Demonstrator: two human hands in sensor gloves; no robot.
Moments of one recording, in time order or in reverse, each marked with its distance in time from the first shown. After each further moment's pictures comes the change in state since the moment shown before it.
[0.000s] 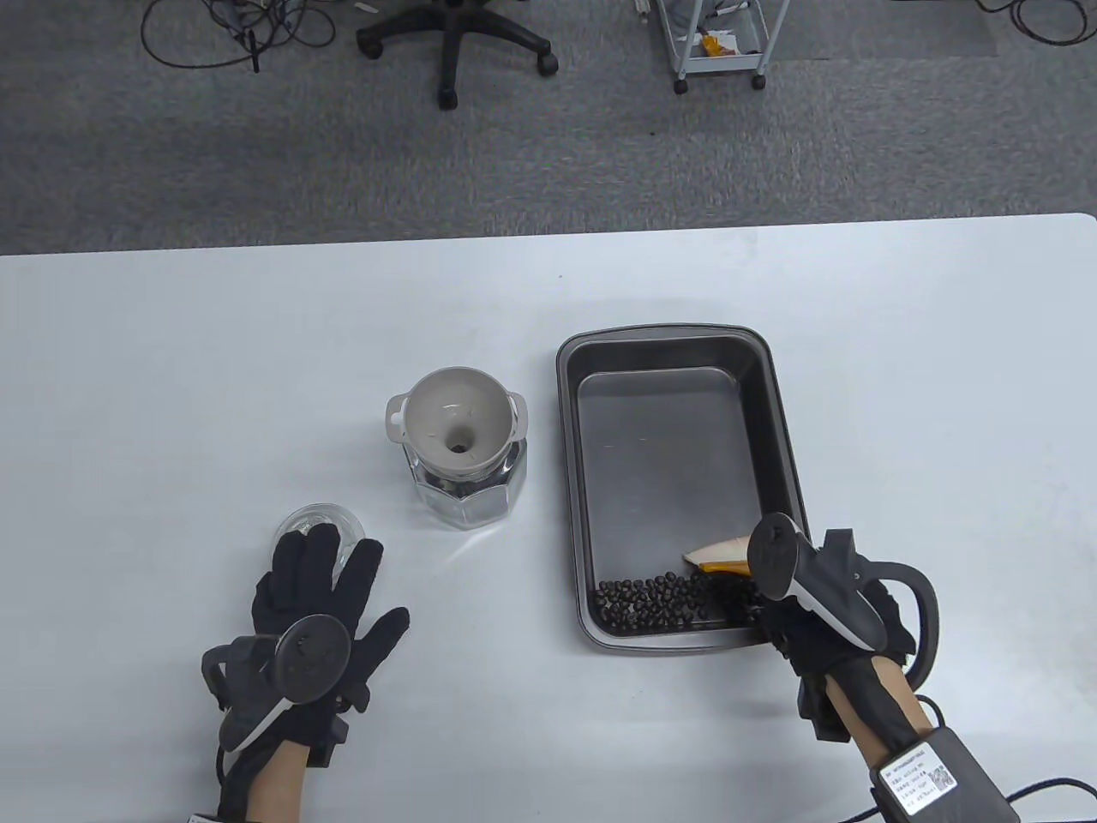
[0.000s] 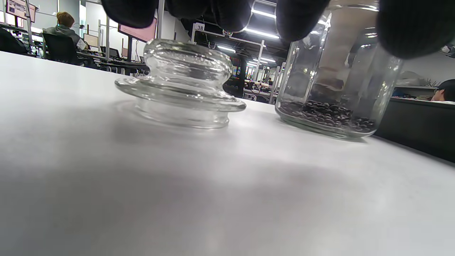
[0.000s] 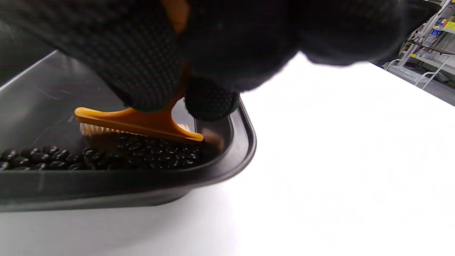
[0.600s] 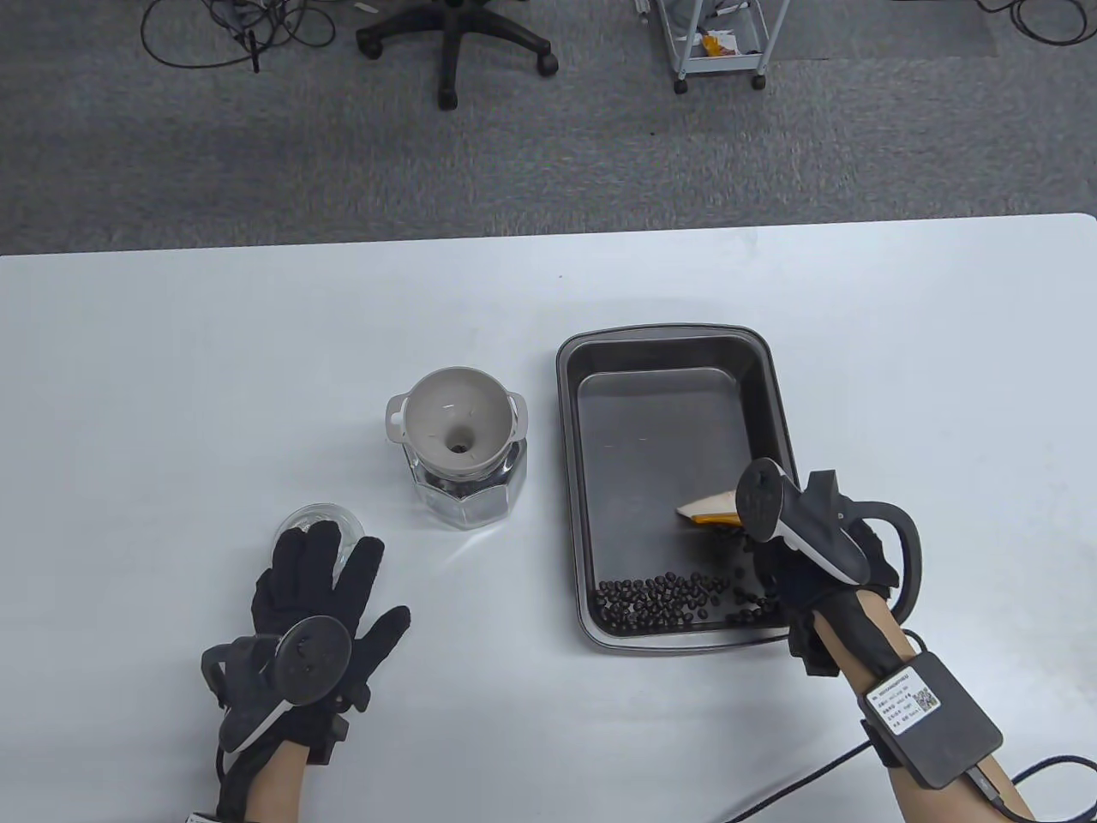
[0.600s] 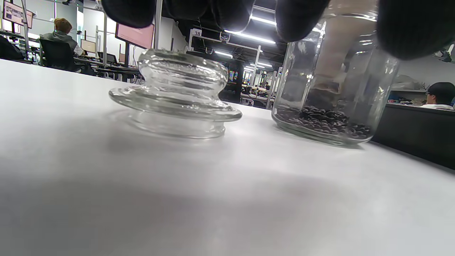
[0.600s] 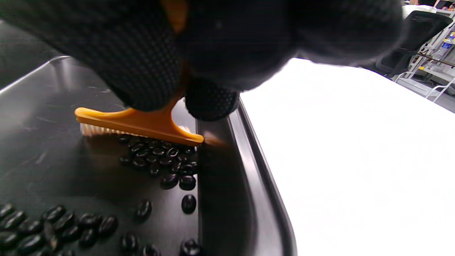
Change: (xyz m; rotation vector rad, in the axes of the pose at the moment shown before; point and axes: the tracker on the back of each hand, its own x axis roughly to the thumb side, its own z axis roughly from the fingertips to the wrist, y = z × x) left_hand 0.001 0.001 -0.001 0.022 -0.013 -0.007; right_hand 0.009 -0.016 -0.041 -0.041 -0.025 0.016
